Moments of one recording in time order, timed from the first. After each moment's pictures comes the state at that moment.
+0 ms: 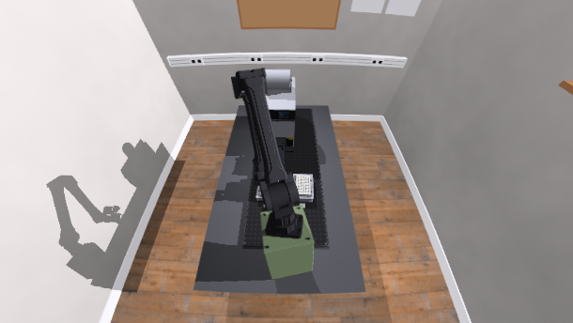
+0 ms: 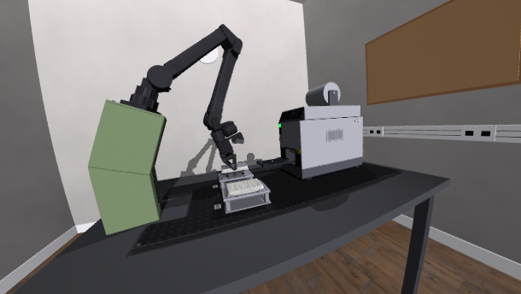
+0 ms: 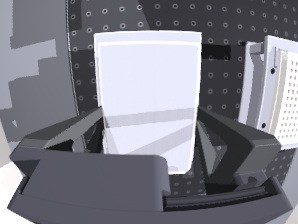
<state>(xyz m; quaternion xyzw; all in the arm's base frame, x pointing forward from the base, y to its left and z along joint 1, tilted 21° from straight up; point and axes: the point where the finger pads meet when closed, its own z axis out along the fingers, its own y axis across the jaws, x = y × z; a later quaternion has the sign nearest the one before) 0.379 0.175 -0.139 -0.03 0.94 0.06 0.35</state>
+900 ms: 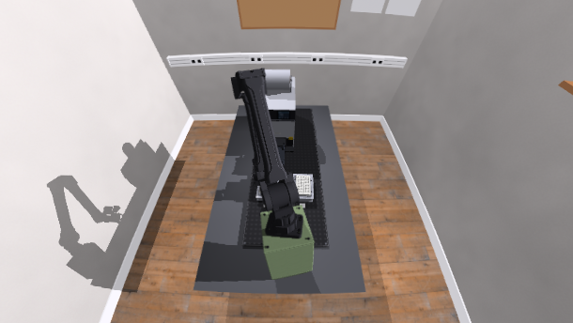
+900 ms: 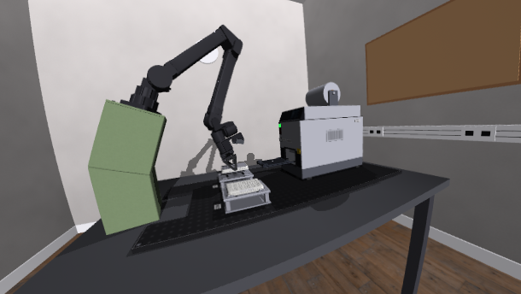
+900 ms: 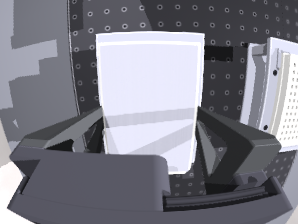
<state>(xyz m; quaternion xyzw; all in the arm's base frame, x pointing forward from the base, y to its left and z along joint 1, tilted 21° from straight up) 0.380 0.178 -0.140 -0.04 0.94 0.06 0.35</state>
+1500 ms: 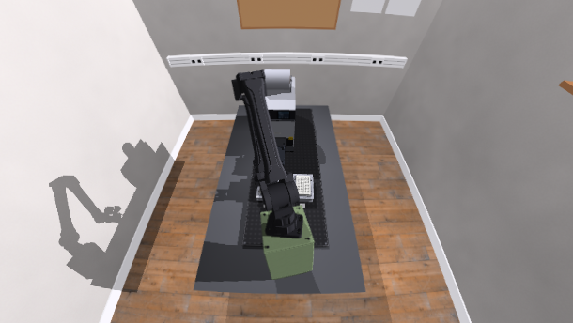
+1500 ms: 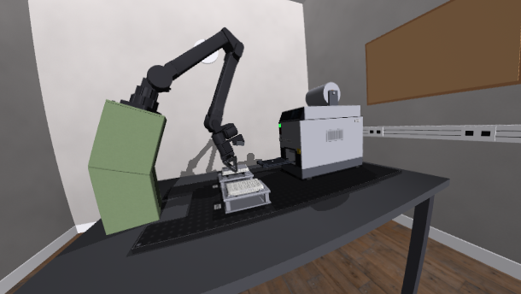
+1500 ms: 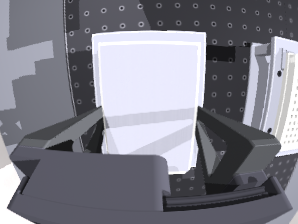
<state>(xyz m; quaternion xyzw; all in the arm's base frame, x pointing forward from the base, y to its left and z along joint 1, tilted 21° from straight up) 0.385 0.178 -0.148 -0.03 0.93 0.06 0.35</state>
